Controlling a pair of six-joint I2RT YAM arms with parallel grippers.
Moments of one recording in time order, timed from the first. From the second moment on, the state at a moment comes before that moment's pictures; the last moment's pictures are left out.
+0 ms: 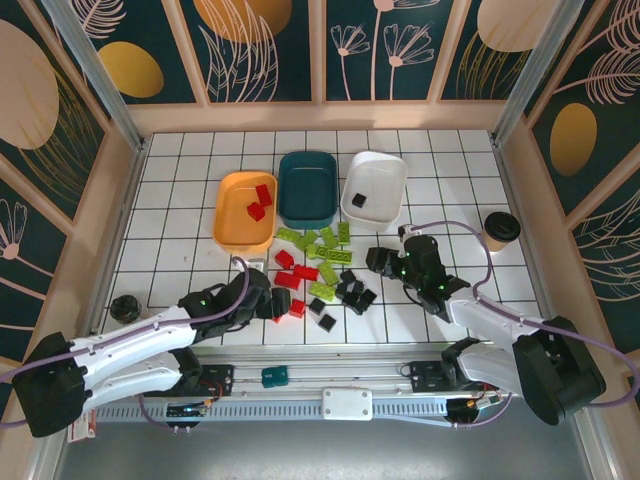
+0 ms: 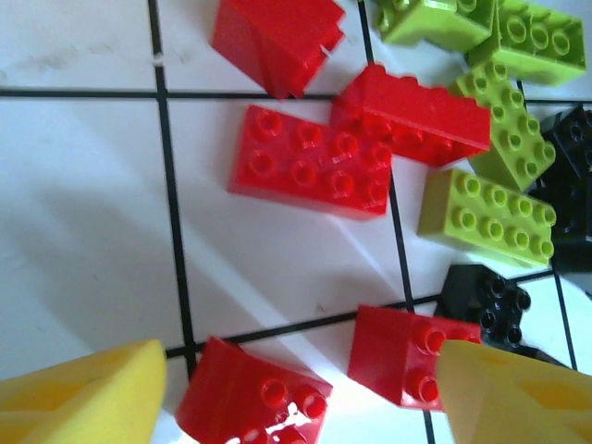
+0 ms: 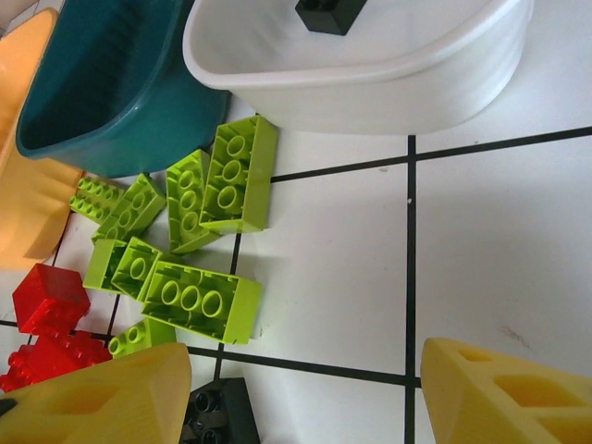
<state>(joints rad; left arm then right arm) -0.93 0.99 0.44 -0.37 -0.17 -0.85 0.51 1.11 0.36 0.16 -0.05 0.59</state>
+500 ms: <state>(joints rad) -0.99 1.05 0.42 -0.46 -0.22 -0.89 0.53 1.11 0.35 0.16 -0.04 0.60</state>
